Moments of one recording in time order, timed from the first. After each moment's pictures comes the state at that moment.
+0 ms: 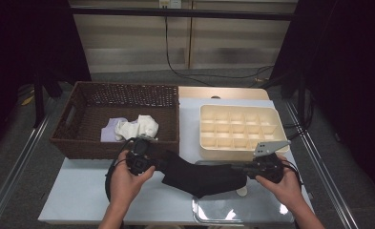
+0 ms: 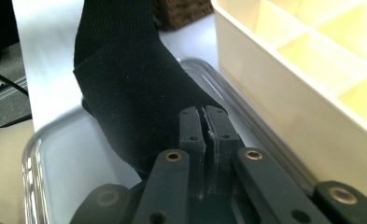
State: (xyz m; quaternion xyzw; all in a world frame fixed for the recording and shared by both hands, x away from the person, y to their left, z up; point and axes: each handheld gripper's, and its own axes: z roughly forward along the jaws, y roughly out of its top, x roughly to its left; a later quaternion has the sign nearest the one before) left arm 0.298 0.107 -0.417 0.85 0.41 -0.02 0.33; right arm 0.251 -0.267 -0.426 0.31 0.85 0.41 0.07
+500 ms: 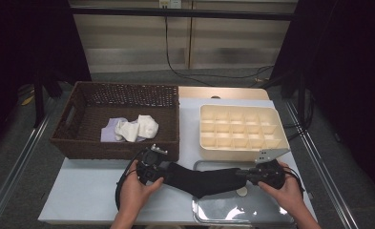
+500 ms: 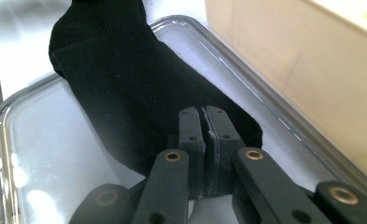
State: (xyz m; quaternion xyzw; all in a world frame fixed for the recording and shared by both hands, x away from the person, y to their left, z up) left arm 0.289 0.093 -0.454 0.87 0.41 0.00 0.28; right arm 0.246 -0.277 -0.454 0.33 0.86 0.39 0.06
